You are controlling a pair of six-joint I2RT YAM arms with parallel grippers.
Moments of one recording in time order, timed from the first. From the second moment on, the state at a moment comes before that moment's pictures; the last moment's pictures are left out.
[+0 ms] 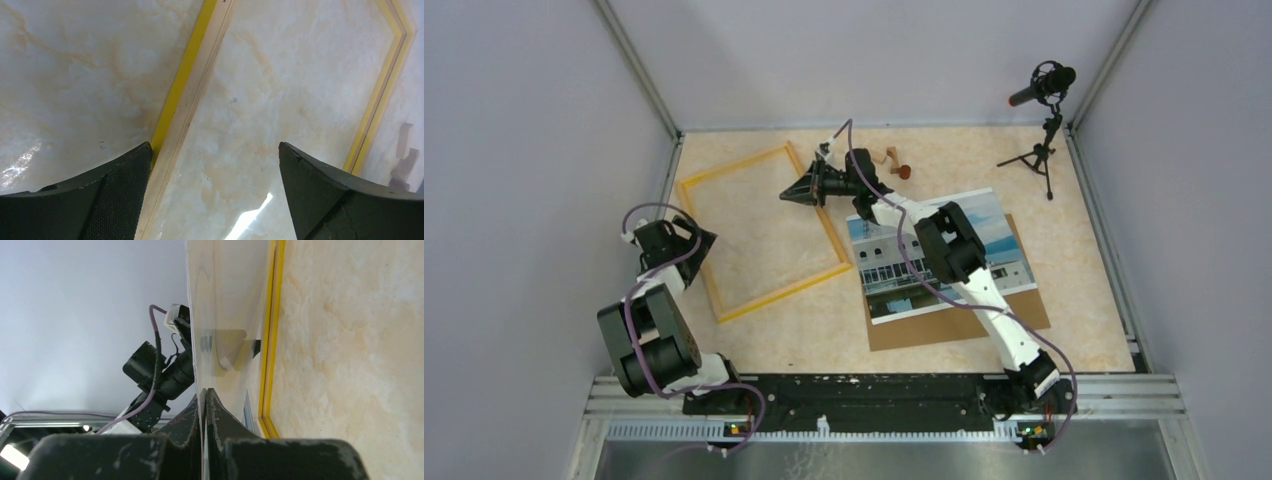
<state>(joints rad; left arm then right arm) 0.45 1.40 0.61 0.07 0.20 -0.70 0.65 2.68 2.10 0.60 -0.85 1.53</state>
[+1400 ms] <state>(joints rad) 0.51 1.40 0.61 0.06 0.32 -0.71 0.63 2.71 2.13 0.44 -0.88 1.16</state>
